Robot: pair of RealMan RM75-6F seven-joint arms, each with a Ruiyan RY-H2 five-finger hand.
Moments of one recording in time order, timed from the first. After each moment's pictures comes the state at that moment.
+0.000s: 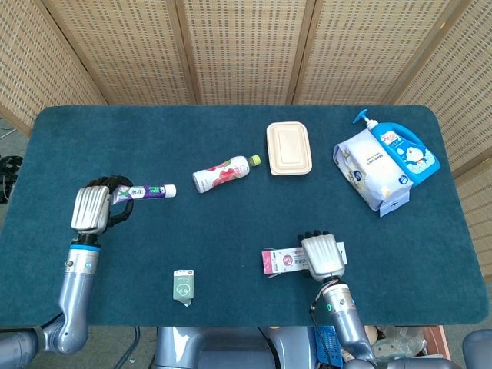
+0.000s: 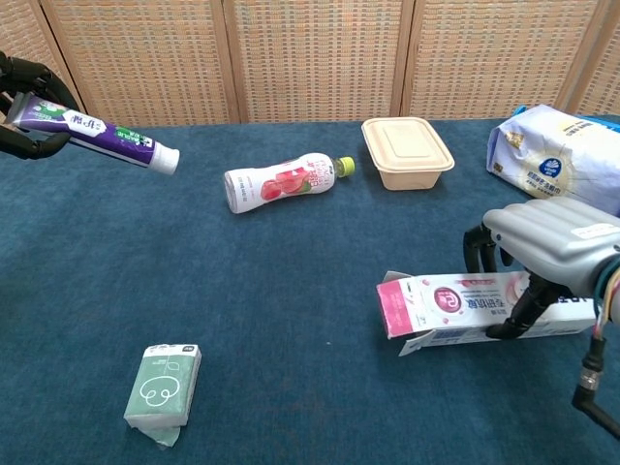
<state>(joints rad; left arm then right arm) -0.48 -1.47 -0.26 -1.62 1.14 1.33 0.30 0.54 -1.65 0.07 -1.76 -0.97 1.35 -0.89</state>
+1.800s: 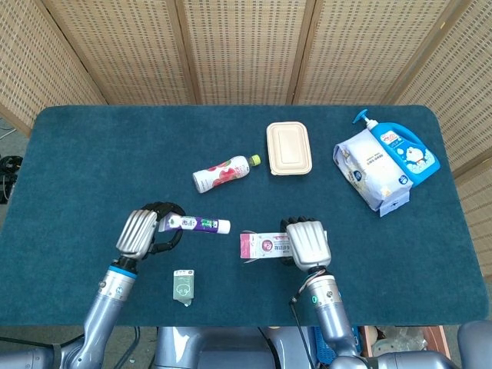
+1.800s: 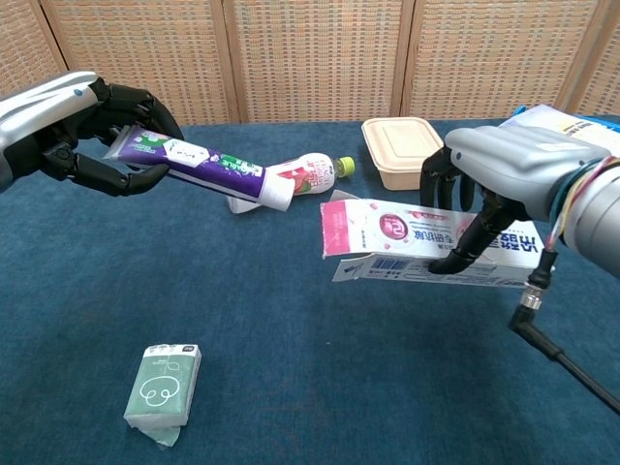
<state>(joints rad) -0.49 -1.53 -0.19 -1.83 1.25 1.28 0.23 0.61 -1.67 0.22 -1.95 -0.89 1.43 -0.99</state>
